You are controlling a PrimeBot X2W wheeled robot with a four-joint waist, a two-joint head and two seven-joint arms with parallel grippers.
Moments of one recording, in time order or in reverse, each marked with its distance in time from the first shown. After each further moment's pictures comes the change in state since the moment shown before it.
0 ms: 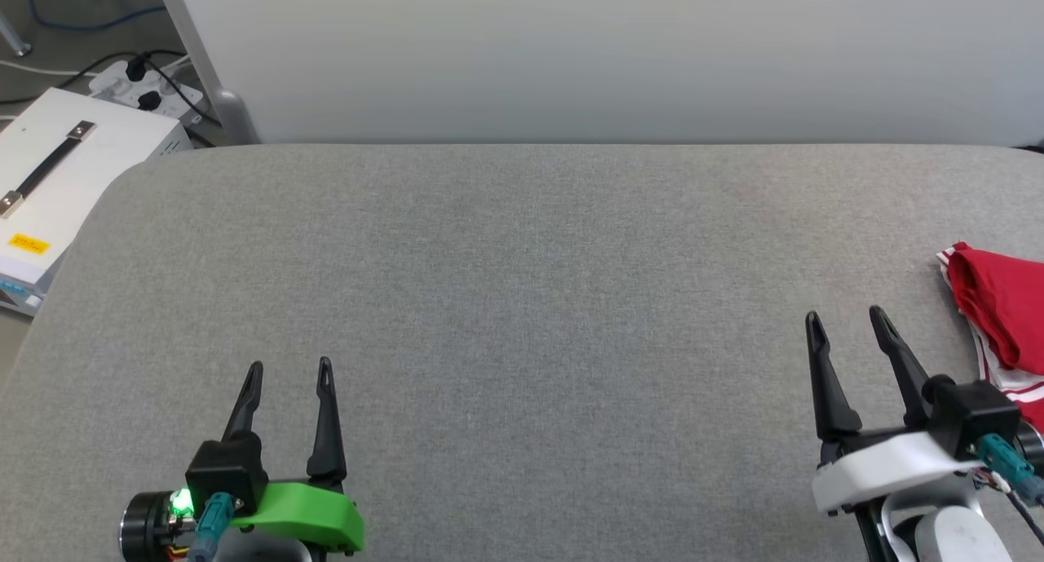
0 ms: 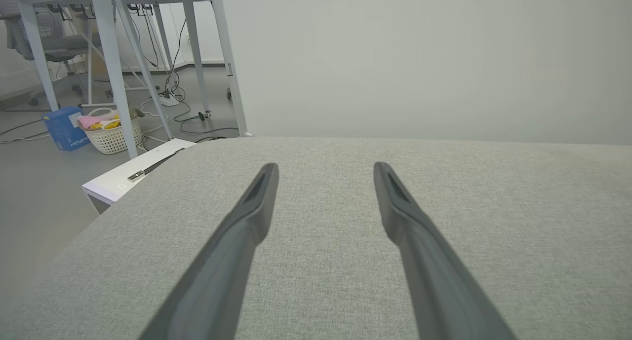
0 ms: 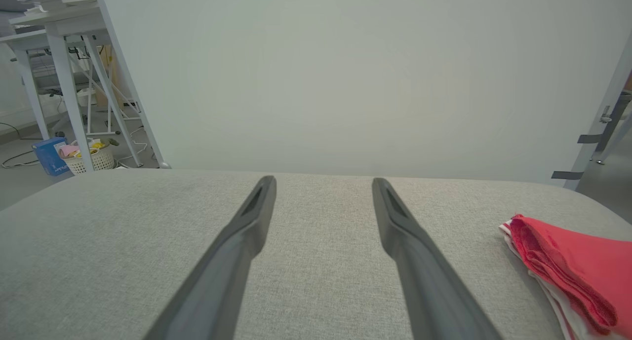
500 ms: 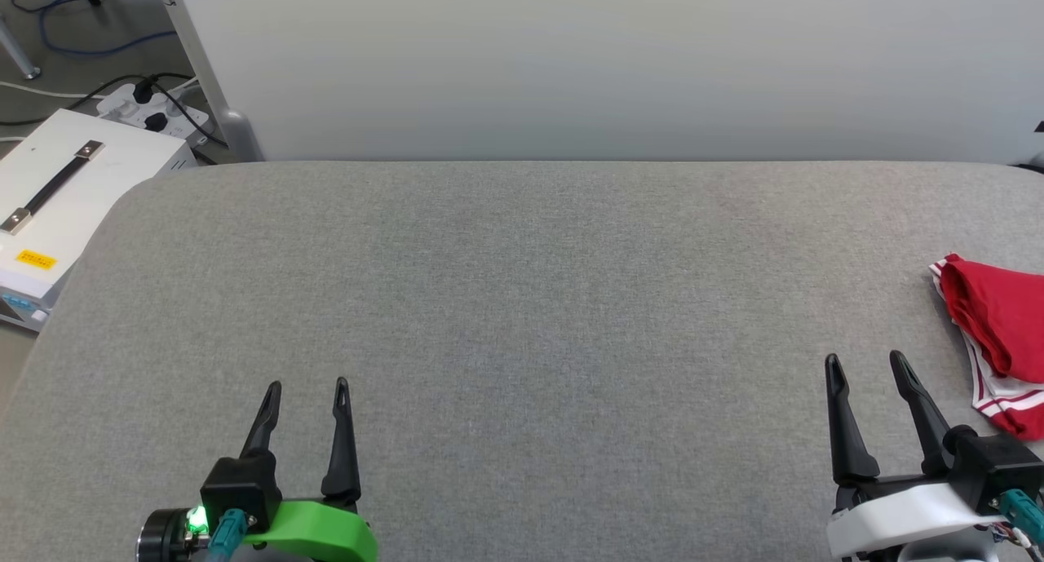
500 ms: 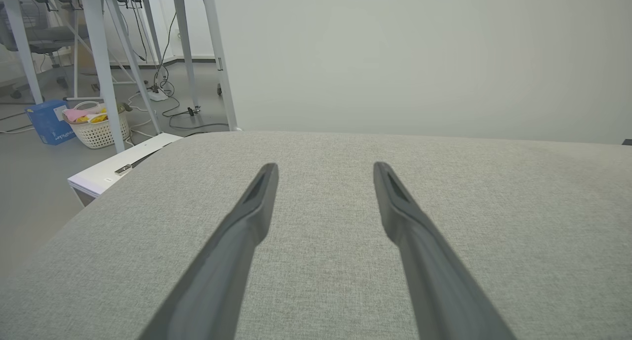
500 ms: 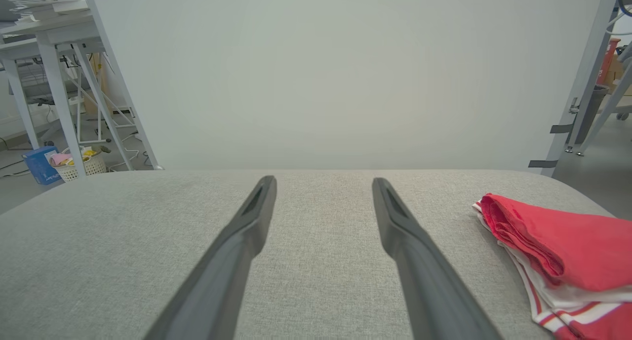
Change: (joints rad) left arm 0.037 -0.008 -0.024 0.003 -0.017 -0.009 0.000; right arm 0.134 0.020 -0.033 -0.100 0.000 0.000 -0.004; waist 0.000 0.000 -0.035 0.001
